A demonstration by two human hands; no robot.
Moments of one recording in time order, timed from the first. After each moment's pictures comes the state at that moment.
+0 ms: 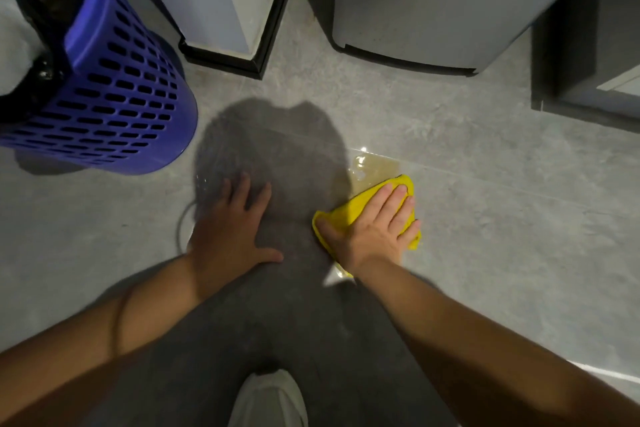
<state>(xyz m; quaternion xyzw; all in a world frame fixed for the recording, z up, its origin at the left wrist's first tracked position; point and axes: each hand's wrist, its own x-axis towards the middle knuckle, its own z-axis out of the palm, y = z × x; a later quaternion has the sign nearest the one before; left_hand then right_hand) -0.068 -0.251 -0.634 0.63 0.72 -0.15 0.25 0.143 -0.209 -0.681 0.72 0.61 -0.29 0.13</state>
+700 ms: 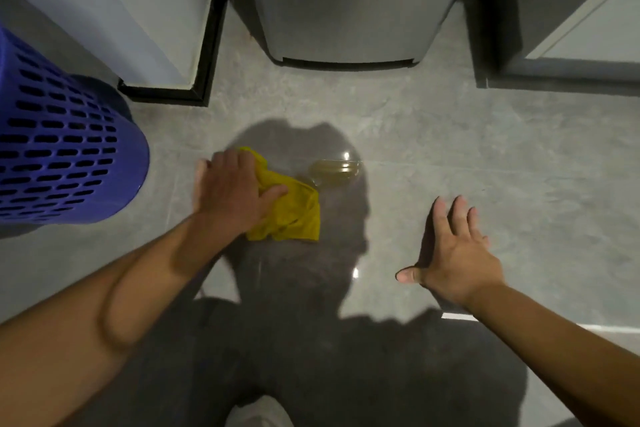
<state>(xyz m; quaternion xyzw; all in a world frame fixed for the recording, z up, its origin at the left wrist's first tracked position) -0.030 -0.150 -0.662 0.69 0.71 -0.08 0.09 0.324 -0.200 -0.647 0.69 0.64 -0.28 0.19</state>
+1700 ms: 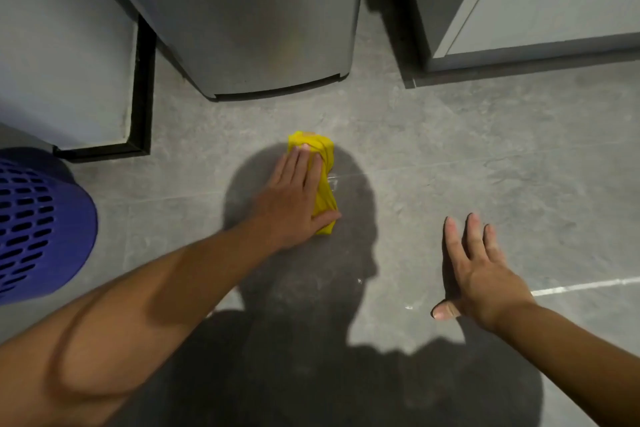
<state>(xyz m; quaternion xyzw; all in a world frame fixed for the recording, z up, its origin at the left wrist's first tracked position) 0.105 -0.101 -0.691 0.86 0.49 -0.09 0.07 0.405 -0.229 -0.622 0.68 0.60 -0.31 0.28</state>
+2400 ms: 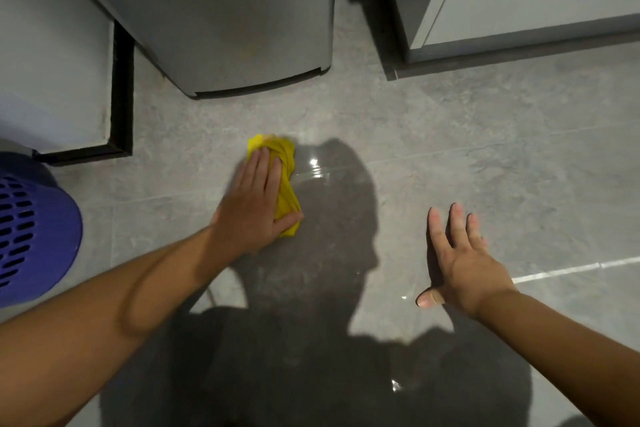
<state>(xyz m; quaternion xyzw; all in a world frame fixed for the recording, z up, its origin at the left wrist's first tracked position) 0.072 -0.116 -0.682 0.87 0.49 -0.08 0.05 0.410 -0.233 -0.625 0.68 0.61 -0.31 0.26</state>
